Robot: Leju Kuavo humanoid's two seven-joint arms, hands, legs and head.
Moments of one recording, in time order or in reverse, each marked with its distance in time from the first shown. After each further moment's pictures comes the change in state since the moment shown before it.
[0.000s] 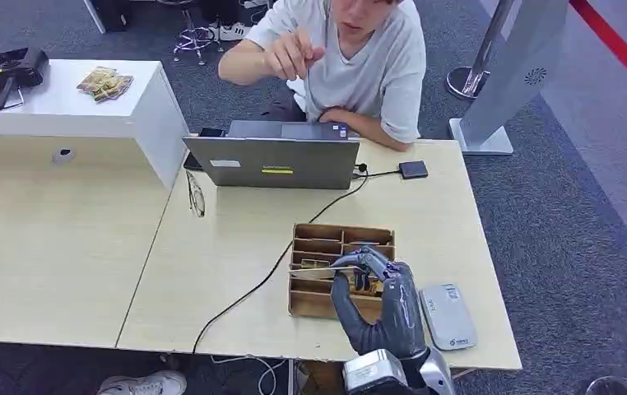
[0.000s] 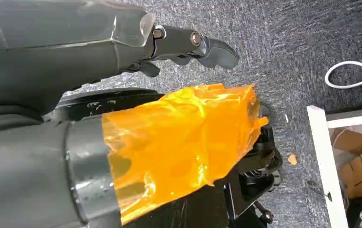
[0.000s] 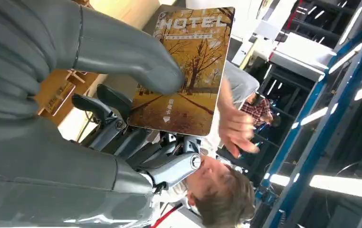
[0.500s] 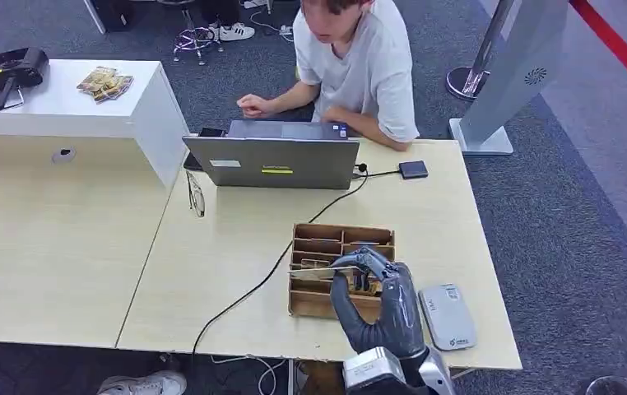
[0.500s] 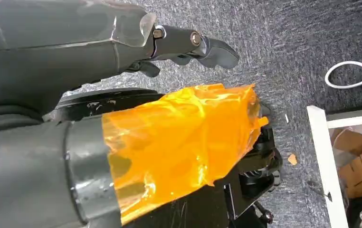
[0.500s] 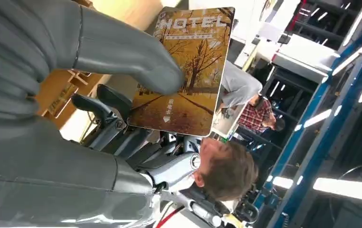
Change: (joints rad) left arm 0.000 0.000 0.000 0.000 0.000 0.000 0.000; right arm 0.000 0.000 0.000 0.006 -0.003 0.009 0.006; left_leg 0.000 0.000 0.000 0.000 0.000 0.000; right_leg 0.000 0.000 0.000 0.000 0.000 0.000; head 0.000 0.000
